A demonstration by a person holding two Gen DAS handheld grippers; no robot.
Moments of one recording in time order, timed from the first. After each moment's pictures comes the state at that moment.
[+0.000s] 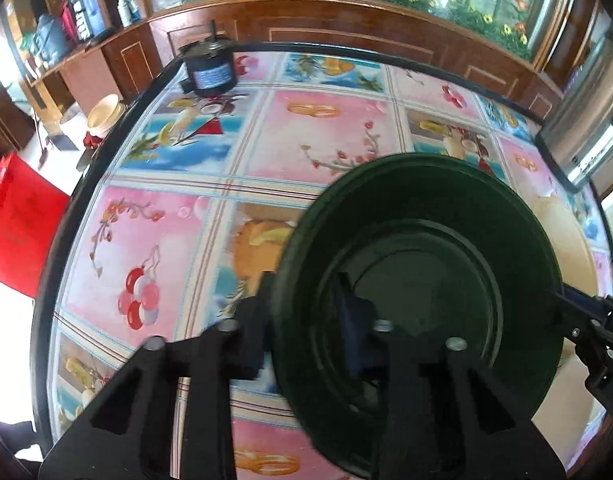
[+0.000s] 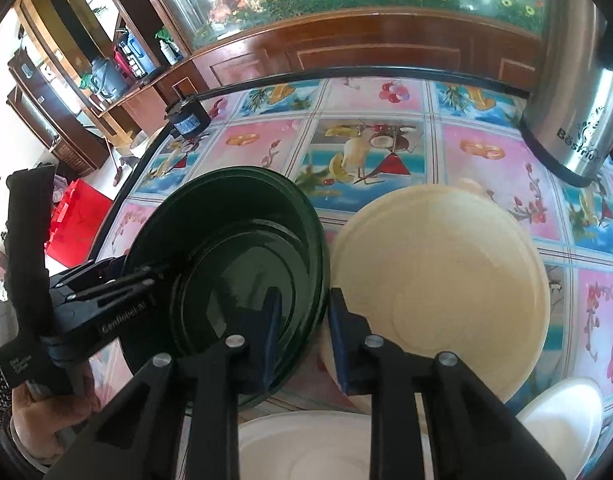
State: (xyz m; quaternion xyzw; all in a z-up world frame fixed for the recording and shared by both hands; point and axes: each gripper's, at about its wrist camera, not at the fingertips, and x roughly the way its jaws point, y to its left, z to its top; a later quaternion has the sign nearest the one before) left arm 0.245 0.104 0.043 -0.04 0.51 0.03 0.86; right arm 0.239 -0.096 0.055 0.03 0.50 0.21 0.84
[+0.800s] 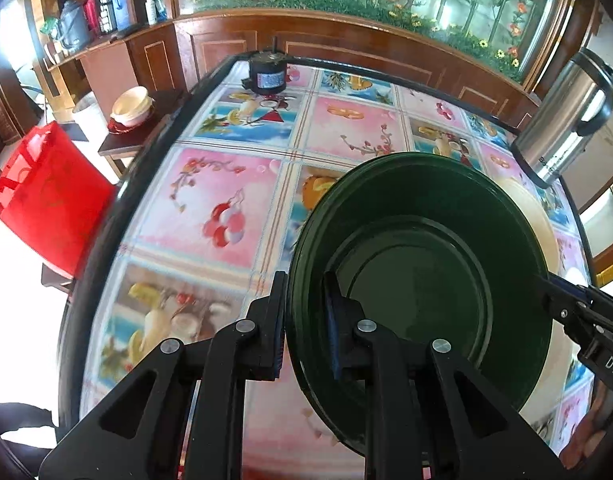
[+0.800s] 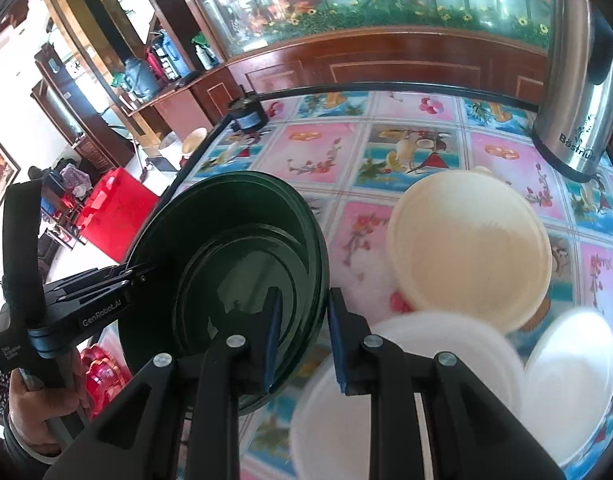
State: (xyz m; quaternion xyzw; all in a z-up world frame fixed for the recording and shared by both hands) left arm 0.140 0.147 0.088 -0.06 0.48 0.03 0.87; right arm 0.170 -0.071 0.085 0.04 0.47 0.24 0.85
